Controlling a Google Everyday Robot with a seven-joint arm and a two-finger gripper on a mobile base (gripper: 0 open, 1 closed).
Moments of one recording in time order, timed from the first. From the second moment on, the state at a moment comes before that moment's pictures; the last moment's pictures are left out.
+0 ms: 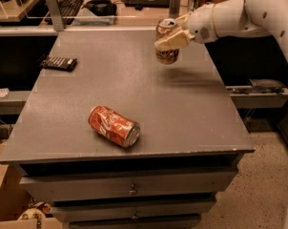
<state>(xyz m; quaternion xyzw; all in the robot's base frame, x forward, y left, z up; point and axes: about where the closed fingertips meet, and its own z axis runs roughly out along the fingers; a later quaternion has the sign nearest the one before) 0.712 -0.075 0.947 -0.52 0.66 0.23 0.49</state>
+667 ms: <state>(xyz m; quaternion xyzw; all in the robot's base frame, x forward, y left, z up) 0.655 -0.040 0.941 -0.53 0.62 0.28 0.51</state>
